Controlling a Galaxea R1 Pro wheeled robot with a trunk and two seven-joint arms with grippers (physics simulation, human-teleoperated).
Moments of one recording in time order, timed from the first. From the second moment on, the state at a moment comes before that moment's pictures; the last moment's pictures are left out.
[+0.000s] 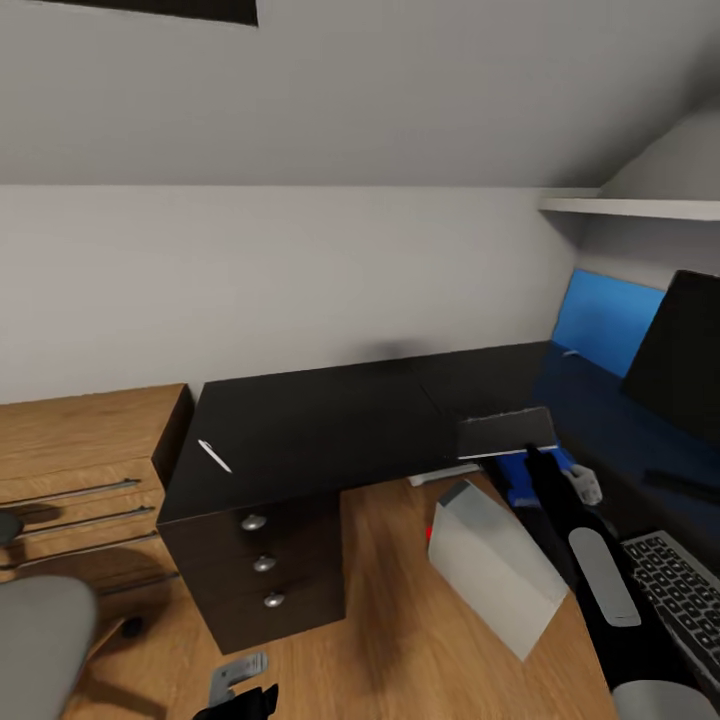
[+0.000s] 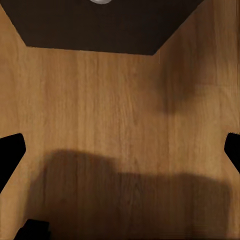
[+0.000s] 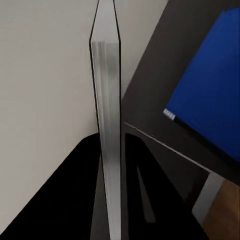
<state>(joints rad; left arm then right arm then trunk) -0.03 -0.12 0.07 -1.08 0.18 0.41 0.07 -0.47 -0.10 -0.18 -1.20 -1.10 0.08 0.02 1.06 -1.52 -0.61</state>
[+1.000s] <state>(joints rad) -0.03 -0.12 0.07 -1.06 0.18 0.40 0.08 -0.47 -0.09 -0.21 -1.23 -1.10 0.15 0.02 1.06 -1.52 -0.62</state>
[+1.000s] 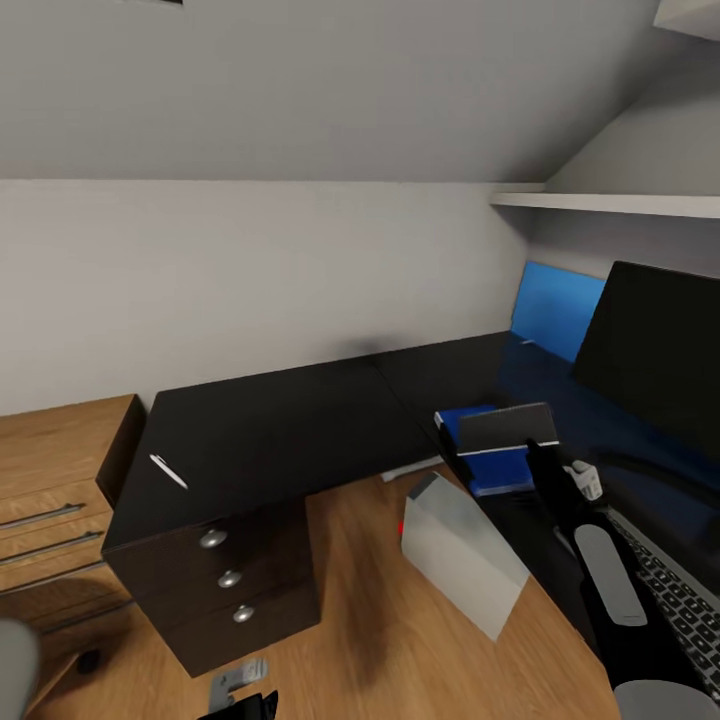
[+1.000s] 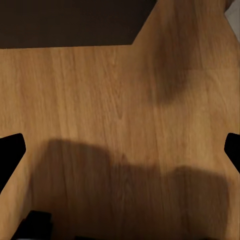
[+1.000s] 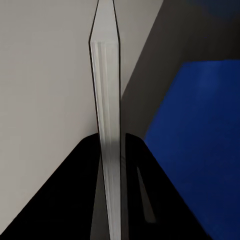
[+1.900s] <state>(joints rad) -0.03 -0.12 0.07 -1.04 0.18 0.40 0.08 -0.47 -0.09 -0.21 -1.23 -1.26 0.16 -0.08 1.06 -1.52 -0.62</state>
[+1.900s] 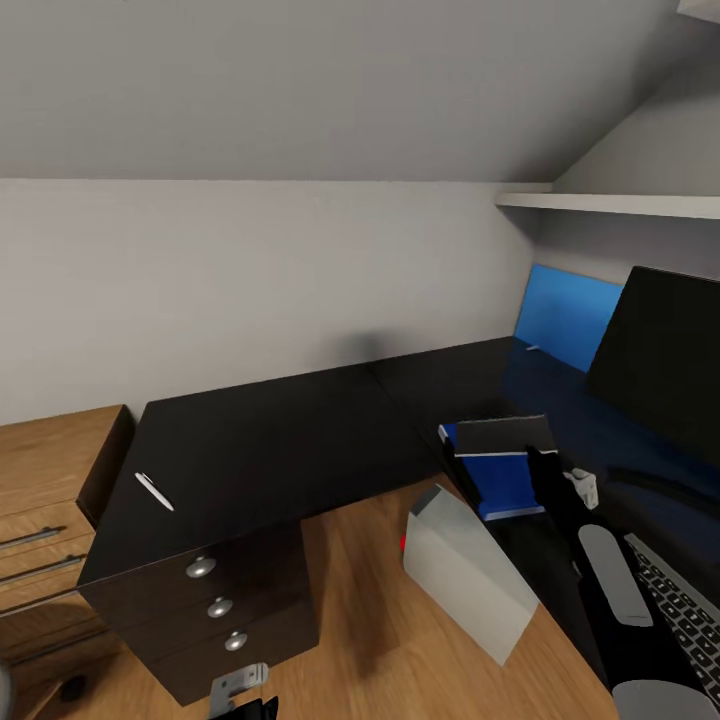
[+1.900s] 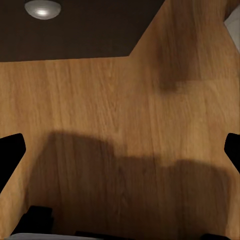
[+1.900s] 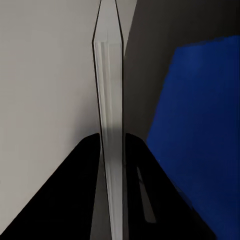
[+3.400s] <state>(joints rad) -0.03 -0.13 0.05 -1.03 0.18 0.40 0.08 -0.47 -0.09 -0.21 -1.30 -1.52 0.22 -0.26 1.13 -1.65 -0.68</state>
